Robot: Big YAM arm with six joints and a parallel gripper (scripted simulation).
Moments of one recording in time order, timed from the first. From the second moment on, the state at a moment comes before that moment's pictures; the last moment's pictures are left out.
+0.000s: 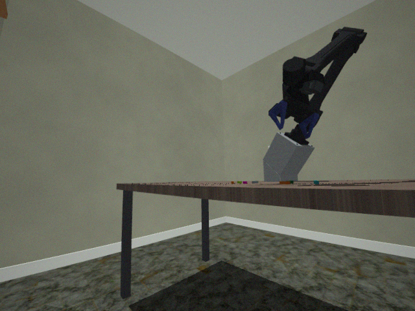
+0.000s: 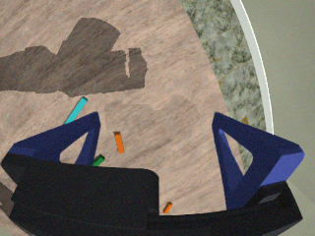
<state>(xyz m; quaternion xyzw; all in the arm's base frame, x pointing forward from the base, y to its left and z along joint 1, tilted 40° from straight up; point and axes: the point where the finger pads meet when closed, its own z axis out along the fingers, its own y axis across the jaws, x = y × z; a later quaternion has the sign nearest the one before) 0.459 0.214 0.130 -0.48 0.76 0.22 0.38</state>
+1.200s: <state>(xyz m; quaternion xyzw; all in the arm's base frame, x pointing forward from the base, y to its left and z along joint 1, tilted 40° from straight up) 0.455 0.130 0.010 -0.34 0.86 0.26 0.26</state>
